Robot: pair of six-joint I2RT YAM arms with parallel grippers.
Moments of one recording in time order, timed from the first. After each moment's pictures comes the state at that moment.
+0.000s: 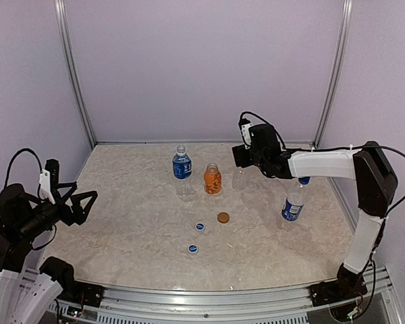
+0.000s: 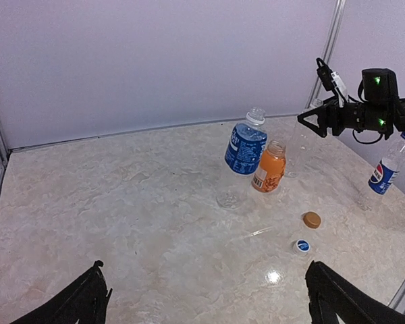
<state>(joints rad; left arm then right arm) -0.21 0.19 0.54 -0.52 0.29 -0.11 0.64 1.84 1.27 0.15 0.40 0.02</state>
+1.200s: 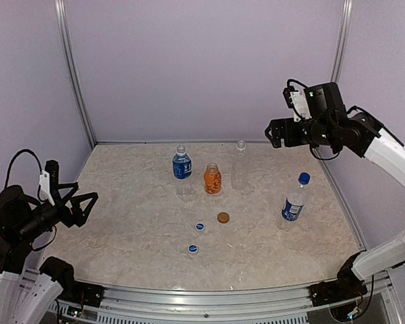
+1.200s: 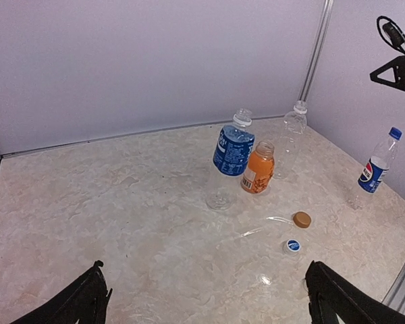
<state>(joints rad) -0.20 0.17 0.53 -0.52 0.33 -0.12 0.64 1.34 1.44 -0.59 0.24 0.18</state>
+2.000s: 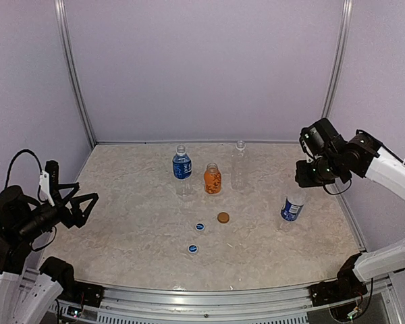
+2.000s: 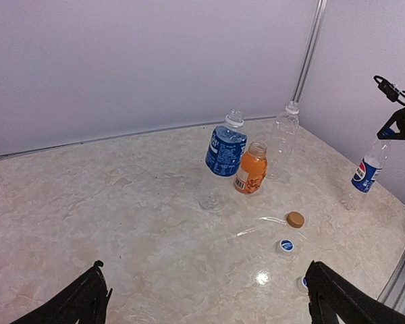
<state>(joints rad) -0.20 0.17 0.53 -0.52 0.36 -0.12 0.64 1.20 1.20 -0.98 0.37 0.48</state>
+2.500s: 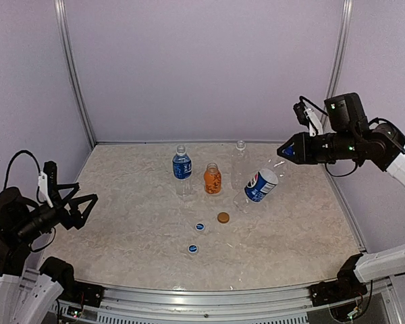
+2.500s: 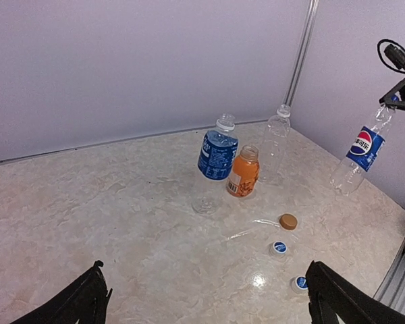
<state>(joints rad) -0.19 0.14 0.53 -0.52 0.39 -0.13 0.64 1.13 1.34 -0.85 0.00 0.40</state>
